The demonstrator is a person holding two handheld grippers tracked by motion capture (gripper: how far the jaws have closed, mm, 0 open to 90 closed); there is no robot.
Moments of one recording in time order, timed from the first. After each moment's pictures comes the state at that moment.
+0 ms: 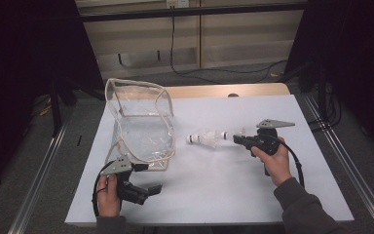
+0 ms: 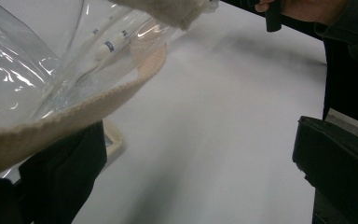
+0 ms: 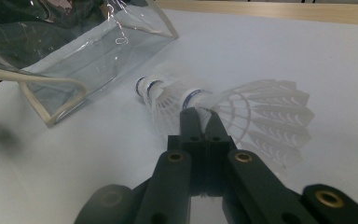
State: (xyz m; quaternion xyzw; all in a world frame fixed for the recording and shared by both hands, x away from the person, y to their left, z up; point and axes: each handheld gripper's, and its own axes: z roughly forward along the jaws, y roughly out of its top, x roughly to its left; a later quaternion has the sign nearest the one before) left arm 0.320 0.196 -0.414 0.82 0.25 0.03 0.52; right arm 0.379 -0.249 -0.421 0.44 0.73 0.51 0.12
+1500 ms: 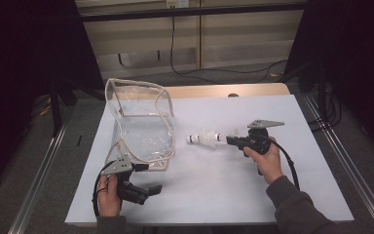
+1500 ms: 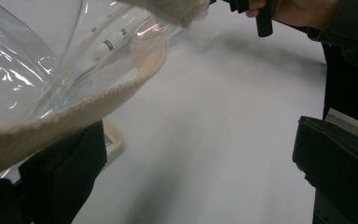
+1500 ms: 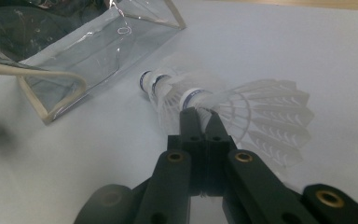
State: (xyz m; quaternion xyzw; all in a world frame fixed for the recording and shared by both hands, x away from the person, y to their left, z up) left arm 0.321 0.195 -0.415 0.82 0.25 0.03 0.52; right arm 0.390 -0.231 -0.432 0.44 0.74 0.50 0.10
